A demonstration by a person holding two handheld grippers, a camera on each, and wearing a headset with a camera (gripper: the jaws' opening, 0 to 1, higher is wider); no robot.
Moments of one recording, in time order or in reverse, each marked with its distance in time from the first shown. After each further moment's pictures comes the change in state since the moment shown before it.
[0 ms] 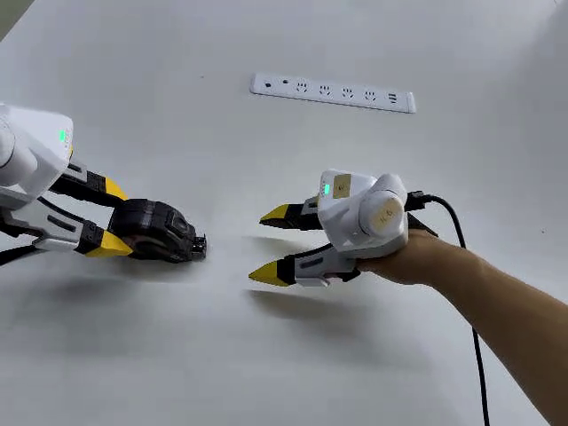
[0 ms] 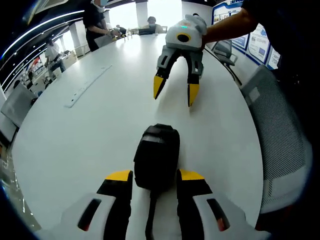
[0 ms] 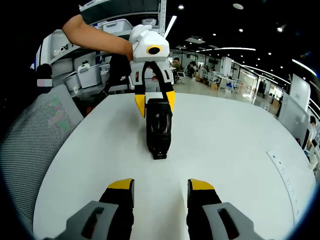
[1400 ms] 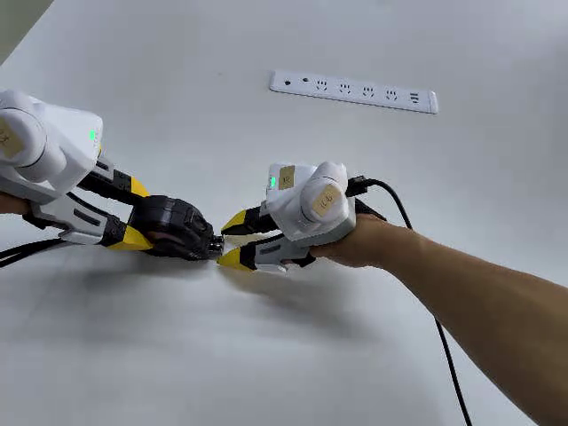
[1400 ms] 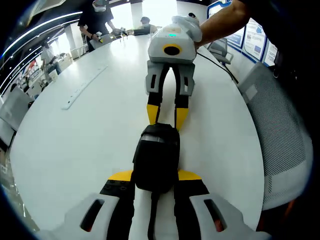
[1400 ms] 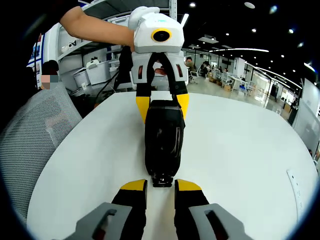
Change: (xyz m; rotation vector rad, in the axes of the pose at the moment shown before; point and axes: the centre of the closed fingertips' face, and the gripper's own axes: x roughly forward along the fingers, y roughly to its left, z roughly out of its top) left arm 0.004 0.001 -0.001 0.021 -0.007 -0.031; right arm 0.059 0.003 0.023 -0.050 0.011 0.106
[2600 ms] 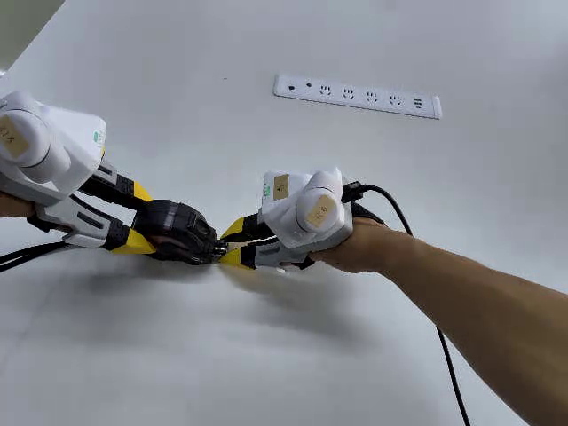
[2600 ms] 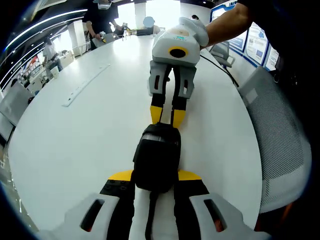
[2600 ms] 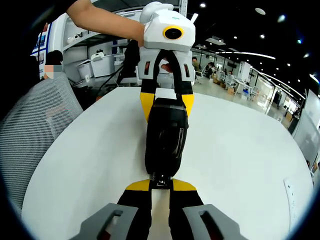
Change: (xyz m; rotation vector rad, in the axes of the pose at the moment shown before) left arm -0.001 0.000 -0.001 -0.035 -0.007 -0.009; right arm 0.001 -0.002 -0.002 -0.076 0.030 -0.002
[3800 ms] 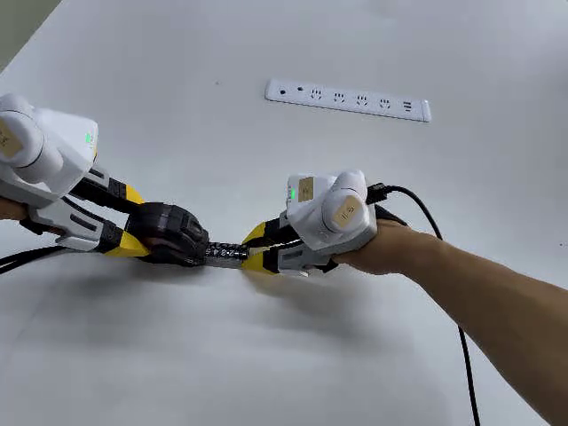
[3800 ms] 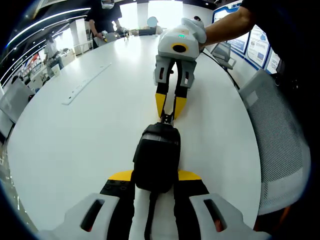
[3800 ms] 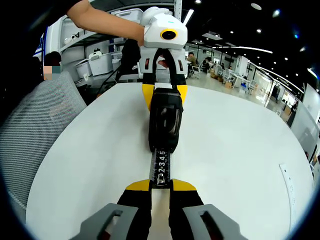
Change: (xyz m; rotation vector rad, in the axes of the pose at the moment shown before) left arm 0.000 0.000 0.000 -0.020 -0.002 -0.004; right arm -0.030 0.003 -0.025 0.039 0.036 -0.006
